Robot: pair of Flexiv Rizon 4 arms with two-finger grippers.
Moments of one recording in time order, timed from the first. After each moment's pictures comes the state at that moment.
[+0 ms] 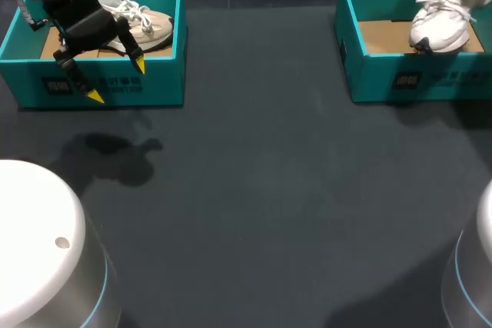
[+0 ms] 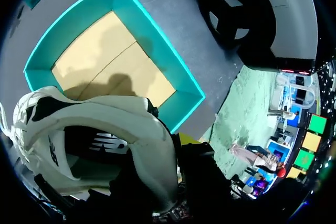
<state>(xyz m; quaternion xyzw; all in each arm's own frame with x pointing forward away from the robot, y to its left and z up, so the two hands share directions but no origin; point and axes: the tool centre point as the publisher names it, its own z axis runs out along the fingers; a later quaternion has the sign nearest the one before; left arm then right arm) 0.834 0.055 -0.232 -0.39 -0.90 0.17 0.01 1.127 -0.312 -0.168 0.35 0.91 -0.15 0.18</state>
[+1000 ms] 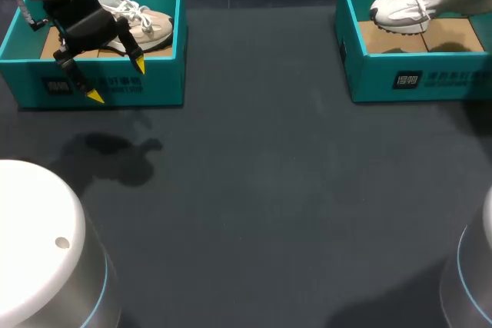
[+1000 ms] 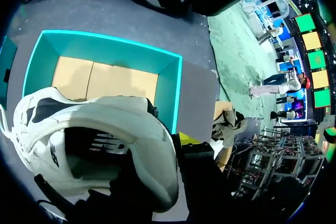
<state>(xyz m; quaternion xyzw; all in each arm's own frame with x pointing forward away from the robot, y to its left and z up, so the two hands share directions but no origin) 0.834 0.055 -0.232 -0.39 -0.90 0.17 0.01 1.095 -0.336 -0.190 0.63 0.74 -0.10 0.21</state>
